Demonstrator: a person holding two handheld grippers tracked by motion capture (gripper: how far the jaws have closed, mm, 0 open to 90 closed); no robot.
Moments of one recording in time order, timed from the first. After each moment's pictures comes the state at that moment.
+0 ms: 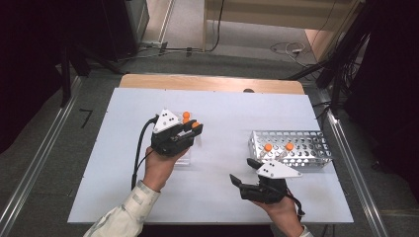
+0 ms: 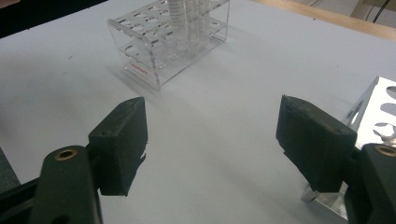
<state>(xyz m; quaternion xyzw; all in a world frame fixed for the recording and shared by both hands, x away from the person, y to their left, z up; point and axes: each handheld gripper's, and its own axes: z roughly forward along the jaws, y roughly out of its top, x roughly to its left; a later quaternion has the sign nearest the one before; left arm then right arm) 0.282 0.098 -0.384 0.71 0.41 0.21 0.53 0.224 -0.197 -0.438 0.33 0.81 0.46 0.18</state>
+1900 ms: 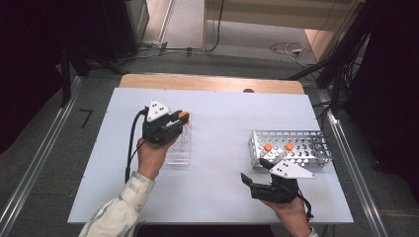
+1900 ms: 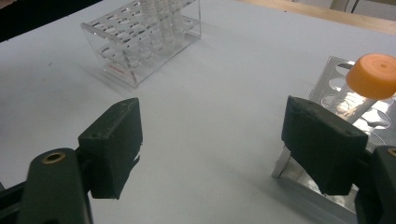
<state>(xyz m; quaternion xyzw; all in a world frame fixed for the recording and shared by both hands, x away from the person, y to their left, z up) 0.306 0.119 -0.396 0.70 0.46 0.25 0.49 0.226 -0.221 -0.440 0.36 0.79 0.46 0.19</state>
